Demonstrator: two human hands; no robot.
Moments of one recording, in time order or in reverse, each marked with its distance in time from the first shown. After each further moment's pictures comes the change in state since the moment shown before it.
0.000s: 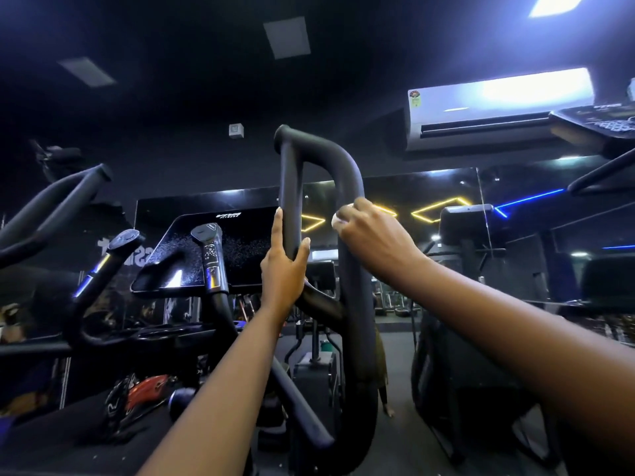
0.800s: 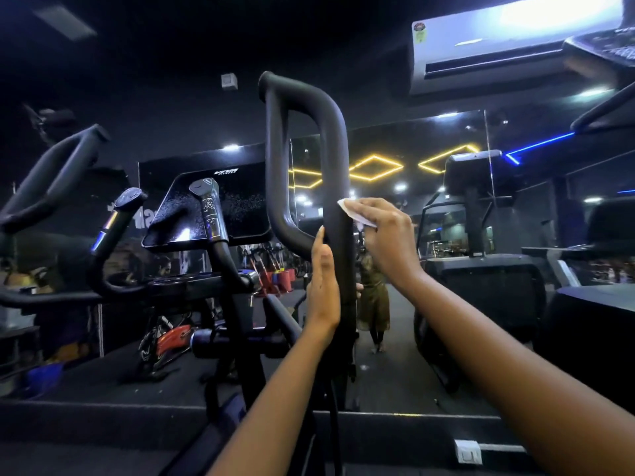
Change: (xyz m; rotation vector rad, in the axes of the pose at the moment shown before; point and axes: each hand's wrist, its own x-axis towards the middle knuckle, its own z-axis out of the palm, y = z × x) left_hand -0.131 0.007 0.048 -0.411 -0.199 -0.208; right_hand -0.086 -0.021 0.028 0.847 0.384 0.527
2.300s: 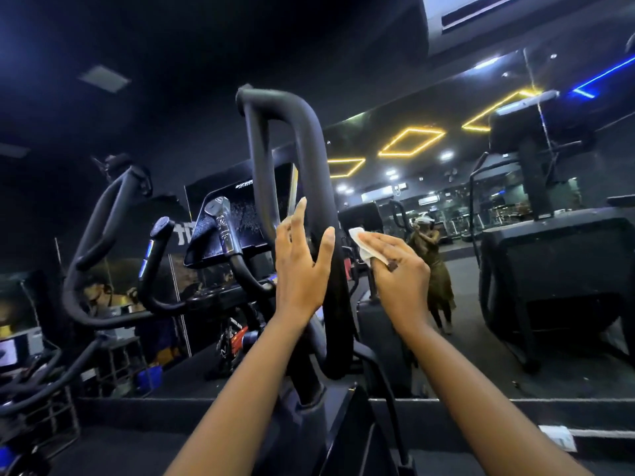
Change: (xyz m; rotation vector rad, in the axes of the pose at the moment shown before) left_hand -0.002 0.068 0.001 0.804 0.116 0.275; right_hand -0.062 0.026 -0.002 0.523 0.149 0.390
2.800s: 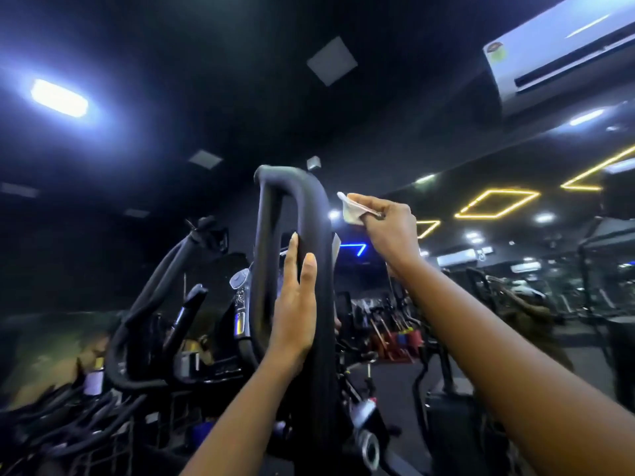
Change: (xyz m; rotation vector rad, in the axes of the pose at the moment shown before) left_hand 0.094 0.009 0.038 -0.274 0.109 -0.180; right_hand 0.219 0.007 0.062 0.260 -0.233 -0.008
